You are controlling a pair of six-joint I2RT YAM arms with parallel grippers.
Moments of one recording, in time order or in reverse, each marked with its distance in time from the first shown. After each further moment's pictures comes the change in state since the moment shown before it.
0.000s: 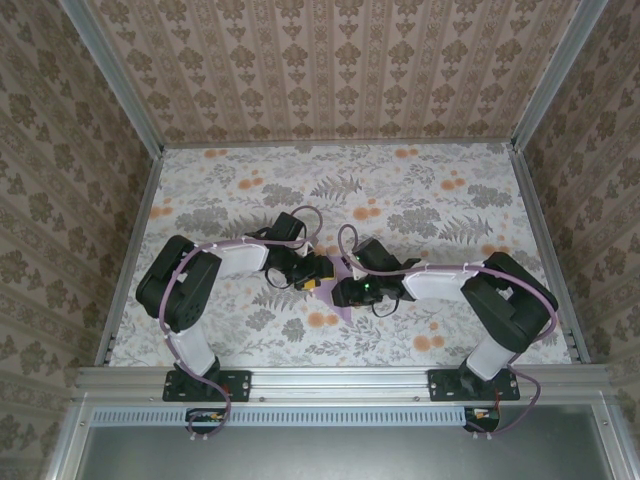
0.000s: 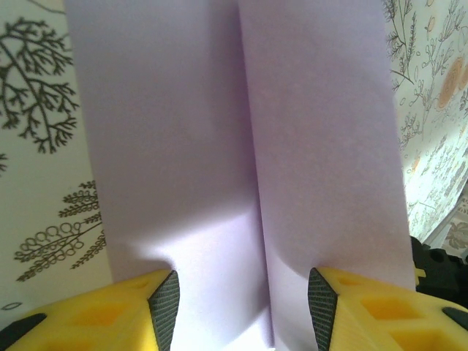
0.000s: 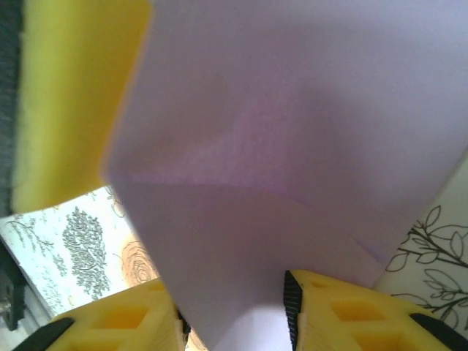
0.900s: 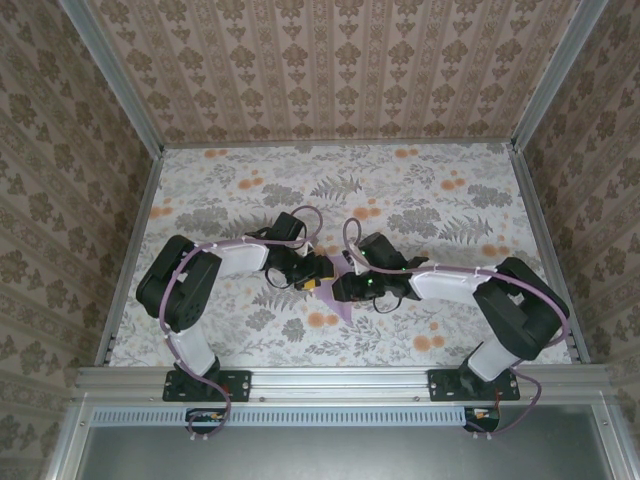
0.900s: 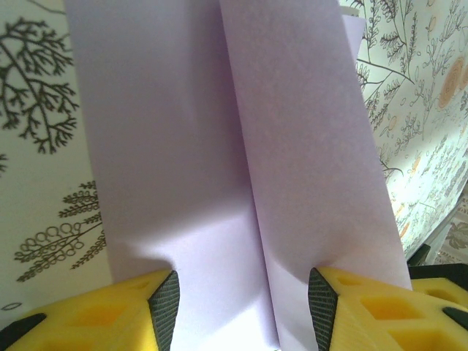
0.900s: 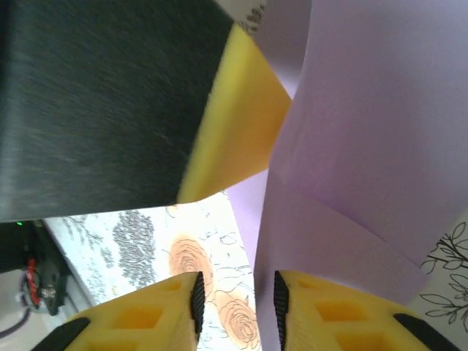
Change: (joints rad) left arm 0.000 0.003 0.003 -0.004 0.000 0.000; right arm -0.037 -0.080 -0.018 0.041 -0.068 -0.006
